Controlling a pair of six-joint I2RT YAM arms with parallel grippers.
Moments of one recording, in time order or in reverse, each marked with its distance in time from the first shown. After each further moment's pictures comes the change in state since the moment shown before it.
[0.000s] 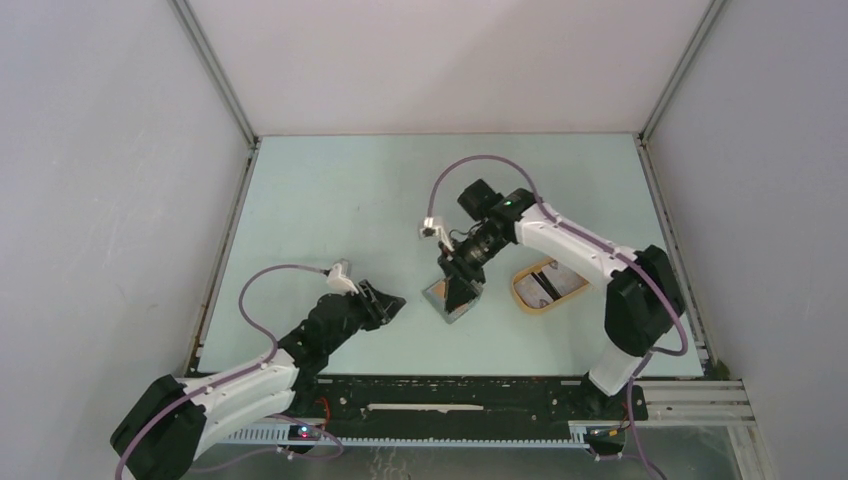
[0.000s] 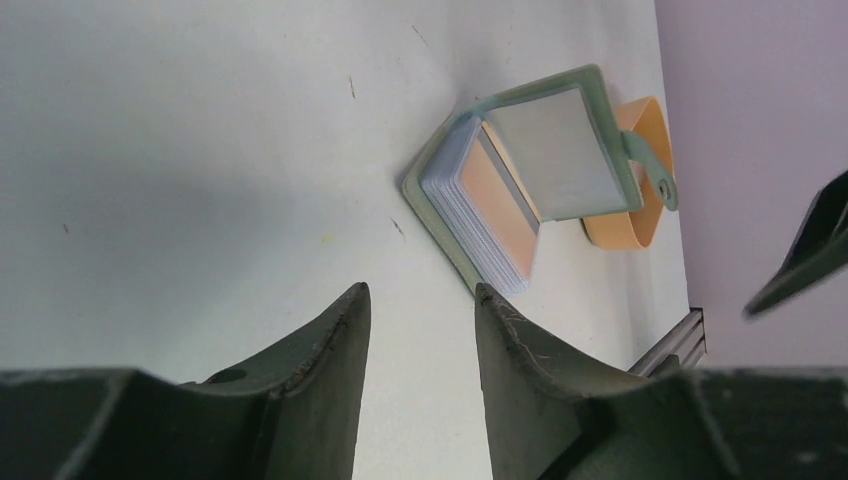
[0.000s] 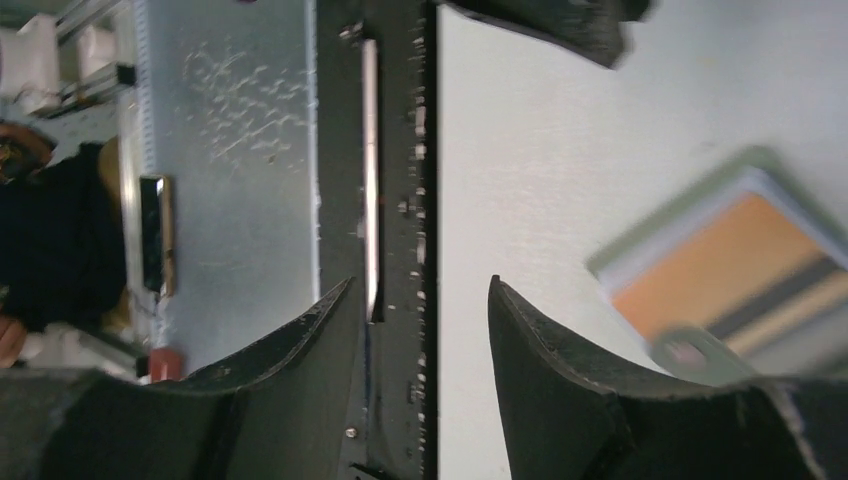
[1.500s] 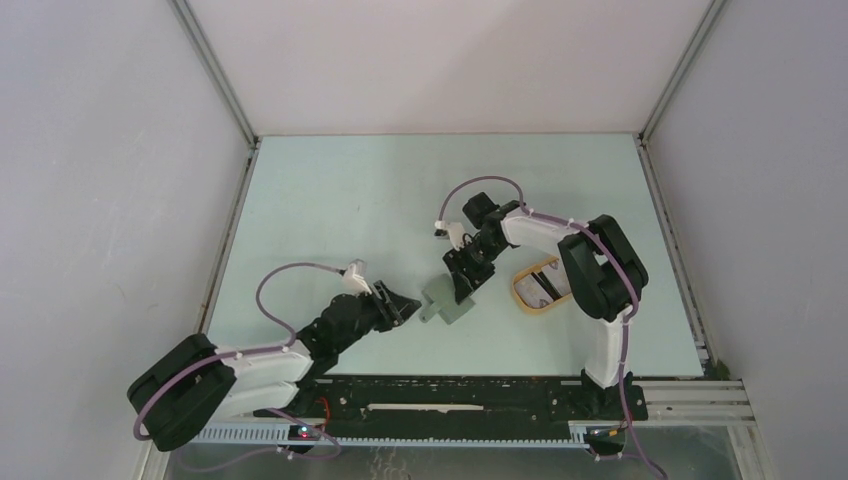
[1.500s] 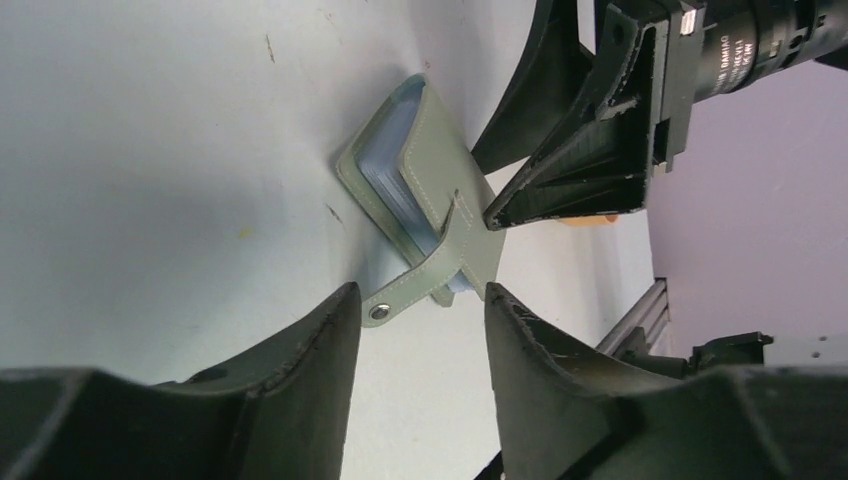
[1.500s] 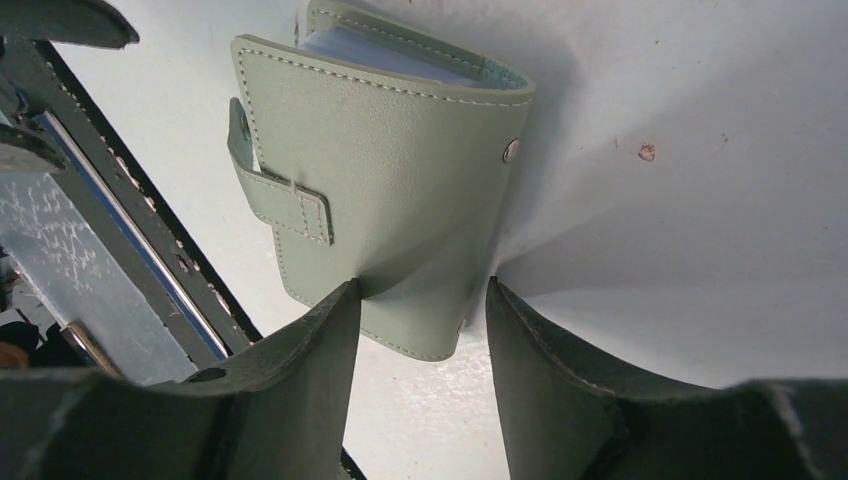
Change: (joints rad) left arm -0.097 0.265 0.001 0.288 0.007 -0.067; right arm -0.130 0.233 -0.109 0.288 0.344 0.300
